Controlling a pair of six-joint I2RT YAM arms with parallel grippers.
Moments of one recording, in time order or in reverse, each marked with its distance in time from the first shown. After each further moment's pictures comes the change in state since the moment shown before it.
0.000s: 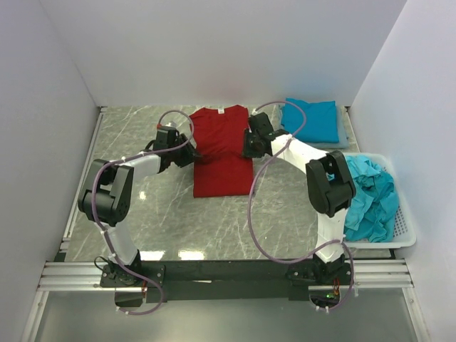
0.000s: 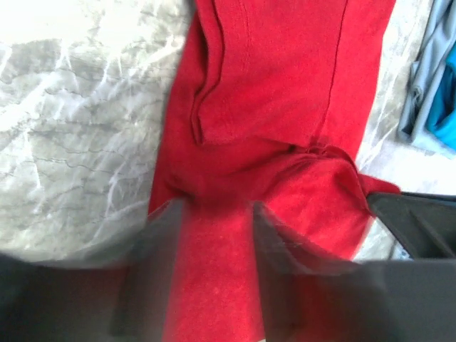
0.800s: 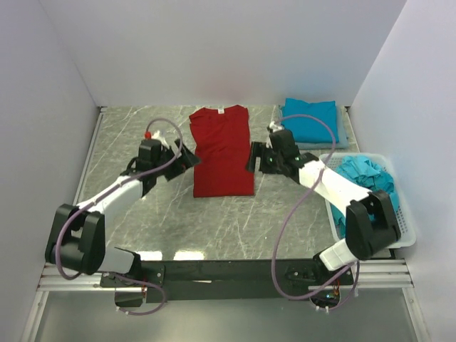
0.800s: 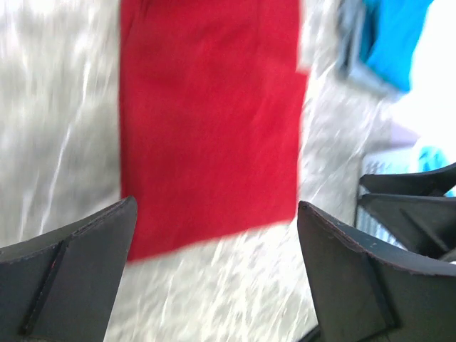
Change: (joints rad) left arm 0.000 -0.429 -0.250 -0.023 0.063 0.035; right arm -0.007 -0.446 -0.385 0.061 -0.080 -0.017
